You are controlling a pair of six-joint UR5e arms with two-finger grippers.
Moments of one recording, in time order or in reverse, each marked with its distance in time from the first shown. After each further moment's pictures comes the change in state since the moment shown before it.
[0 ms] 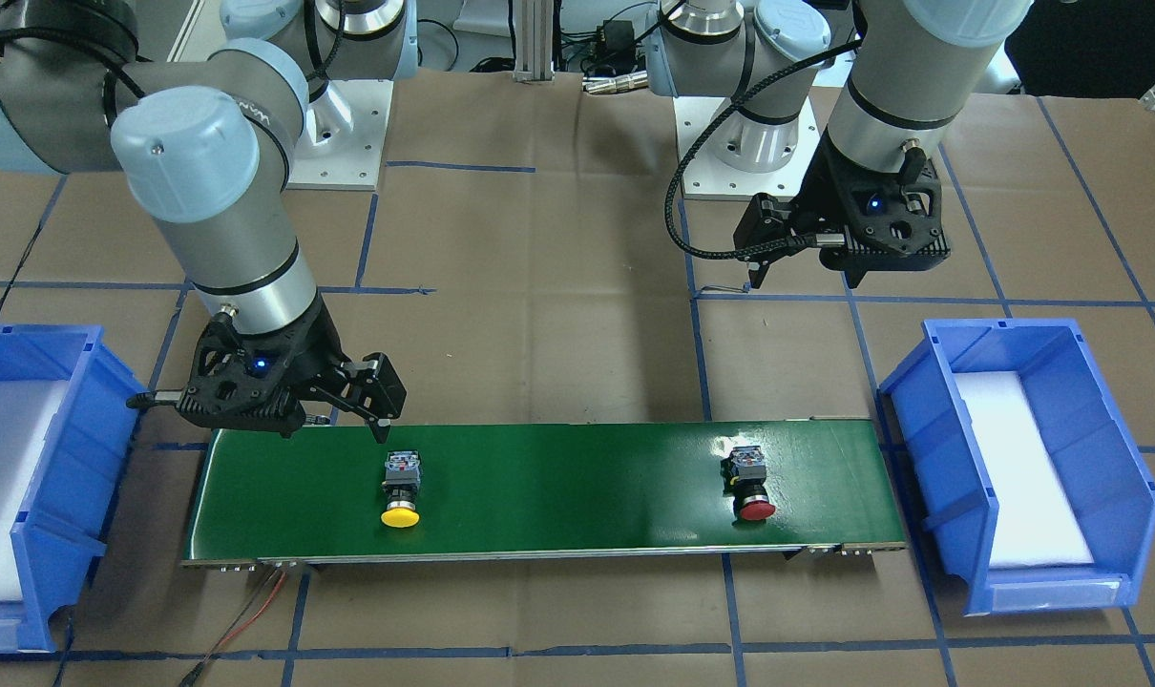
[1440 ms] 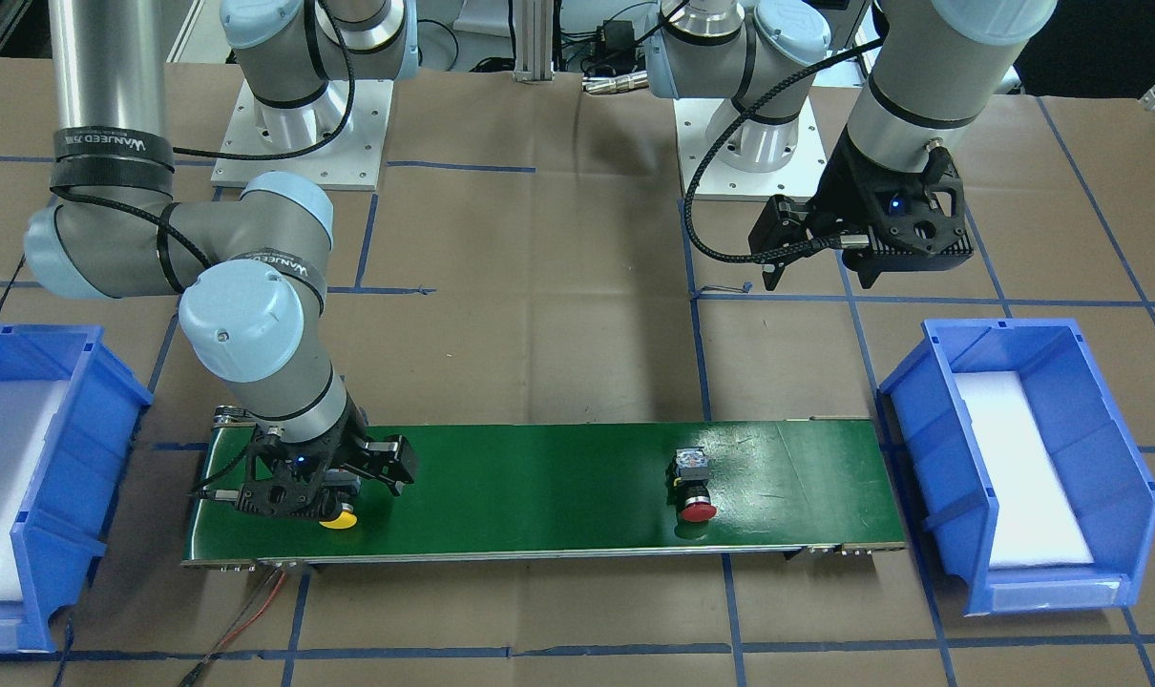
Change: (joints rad) left arm 0.023 0.002 0.002 0.001 -0.005 -0.002; right arm -0.003 0.183 -0.004 -0.050 -0.020 -0.012
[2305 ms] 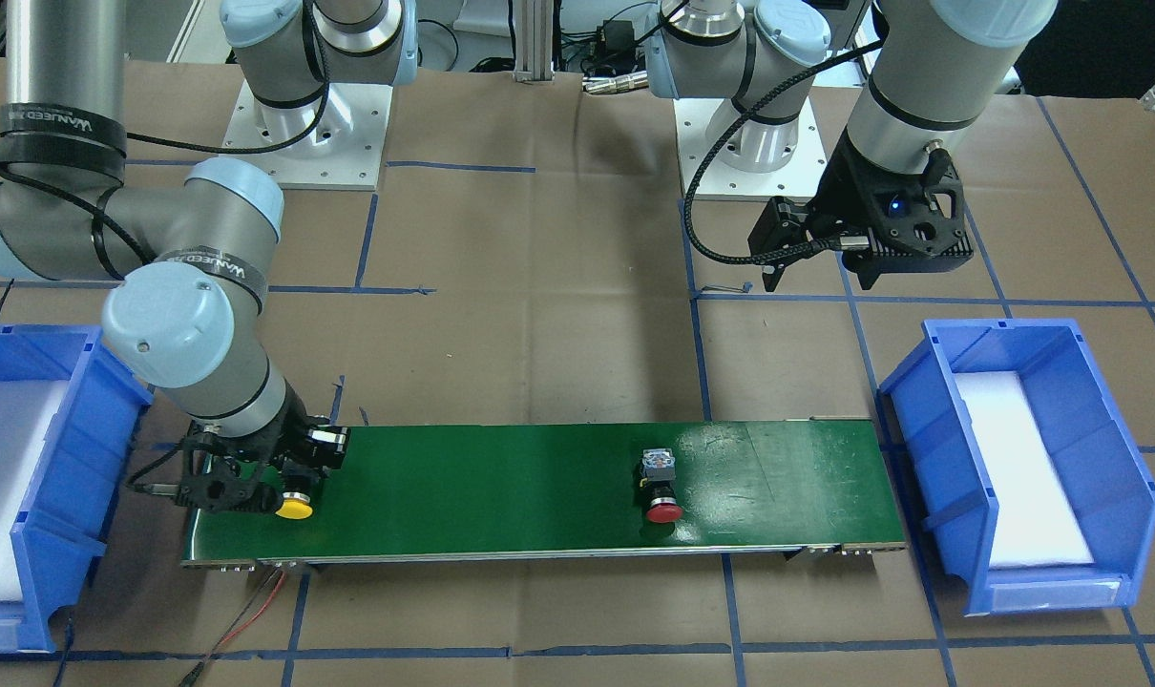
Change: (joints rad) left arm 0.000 -0.002 0.000 0.003 -0.001 0.000; right arm -0.087 -0.056 -0.012 0.149 -0.038 -0.107
